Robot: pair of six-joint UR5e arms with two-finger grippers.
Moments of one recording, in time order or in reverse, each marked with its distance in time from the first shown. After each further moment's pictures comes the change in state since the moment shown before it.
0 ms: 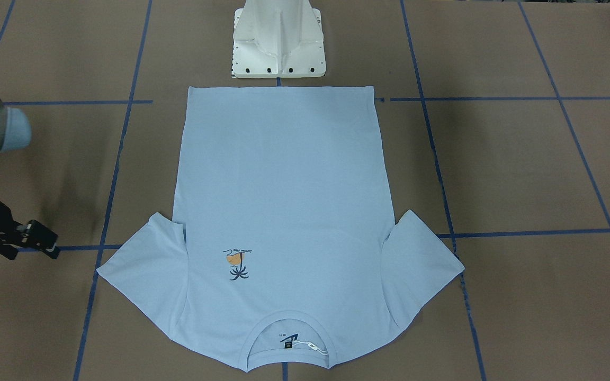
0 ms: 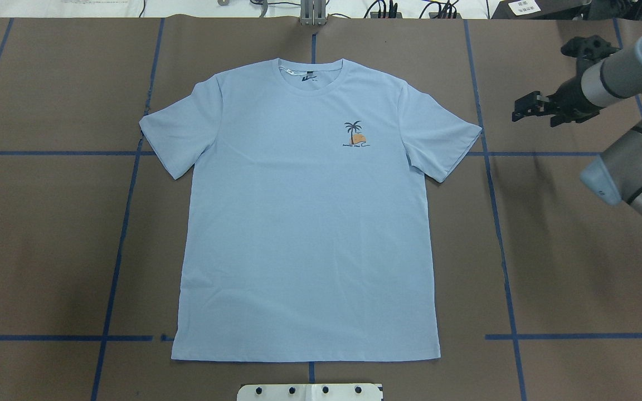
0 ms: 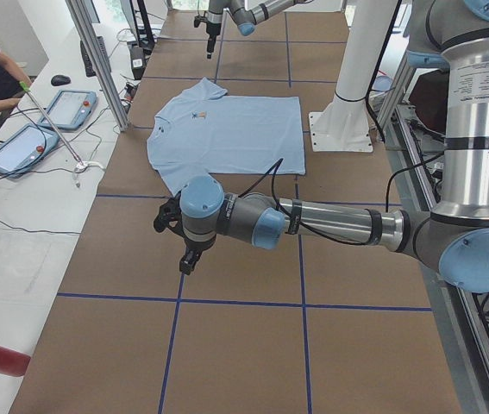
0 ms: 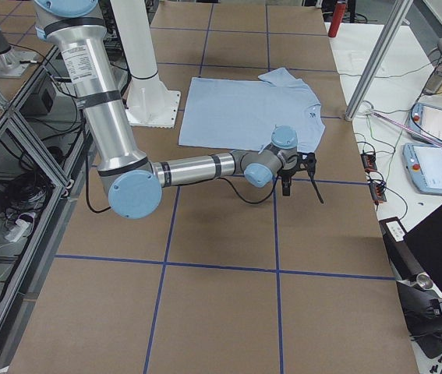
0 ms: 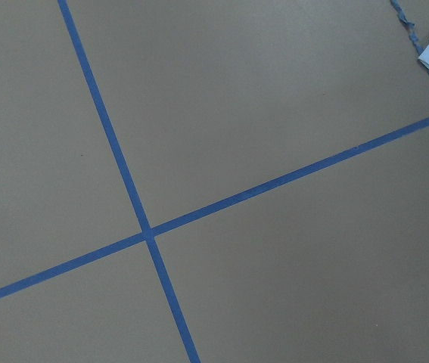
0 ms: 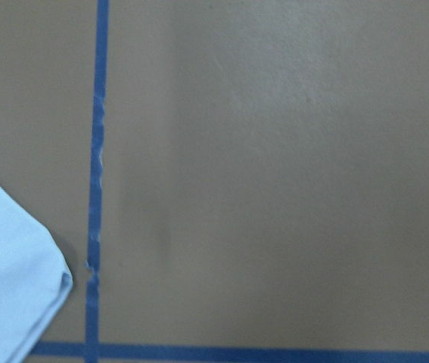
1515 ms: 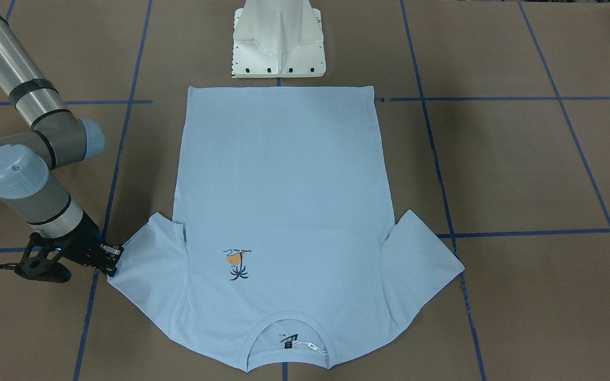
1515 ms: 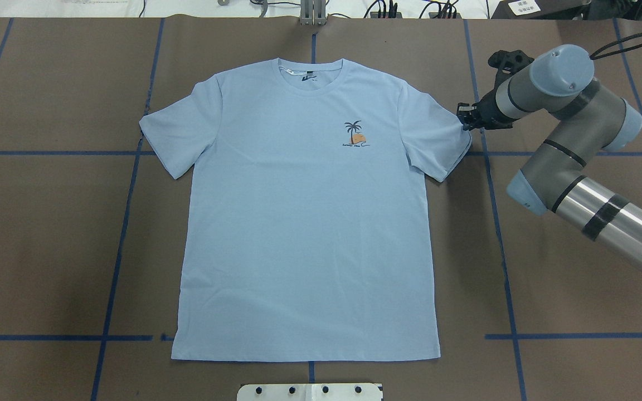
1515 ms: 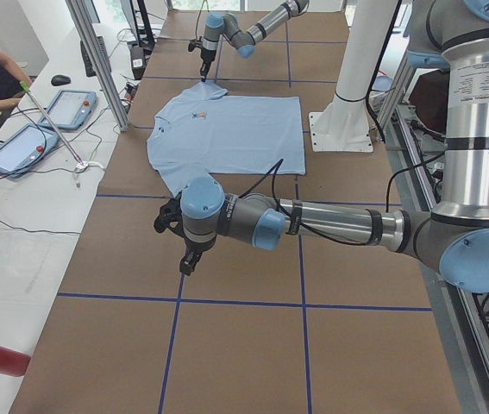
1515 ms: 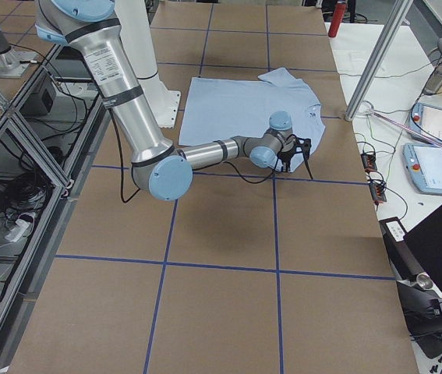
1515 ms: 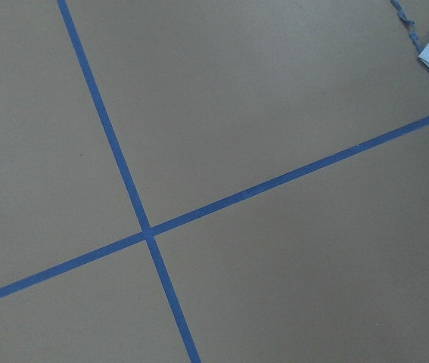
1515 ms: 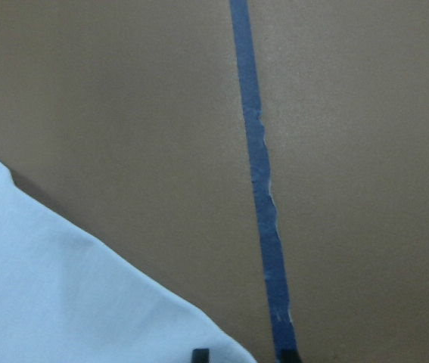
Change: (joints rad) left arm 0.000 0.001 0.002 -0.001 0.001 0.004; right arm -0.138 0.143 -0.092 0.004 -0.121 0.200
